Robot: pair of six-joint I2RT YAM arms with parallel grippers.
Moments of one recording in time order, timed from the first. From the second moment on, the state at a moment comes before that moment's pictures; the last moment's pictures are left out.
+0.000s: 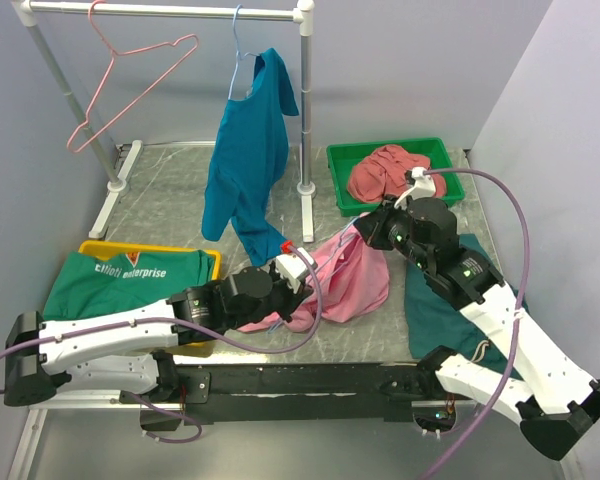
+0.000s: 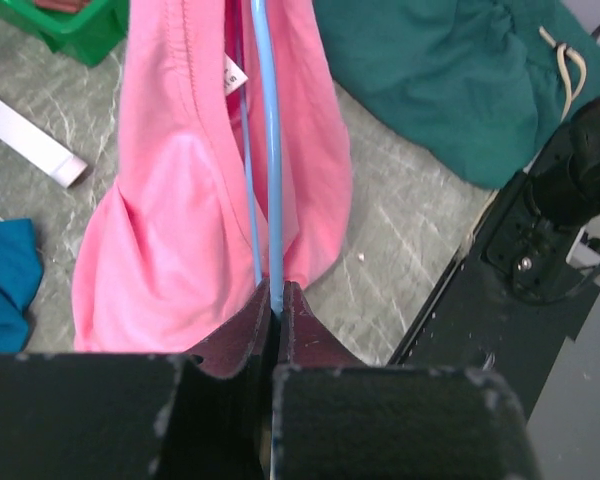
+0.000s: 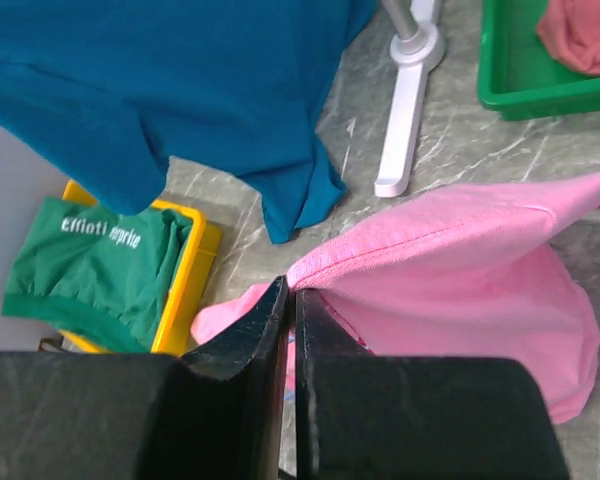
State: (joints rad) left arm -1.24 1.05 0.84 -0.13 -0.25 -0.20; right arm 0.60 0.92 1.07 -0.50 0.11 0.61
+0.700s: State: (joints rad) left arm -1.13 1.24 0.61 0.39 -0.08 -0.23; right arm 0.52 0.80 0.79 -0.42 0.17 0.64
